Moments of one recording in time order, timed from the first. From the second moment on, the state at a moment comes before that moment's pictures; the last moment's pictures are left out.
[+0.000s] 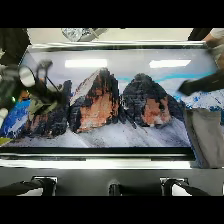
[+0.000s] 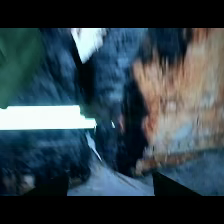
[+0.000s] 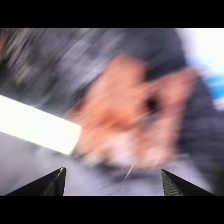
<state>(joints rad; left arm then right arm) -0.21 -1.33 1.38 1.59 -1.38 -1.72 -0.18 -1.30 1.51 -1.25 1.42 1.07</state>
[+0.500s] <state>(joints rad) -0.24 -1.11 1.08 1.59 -1.17 -1.82 0.04 -1.32 1.34 -1.29 1.39 1.10</state>
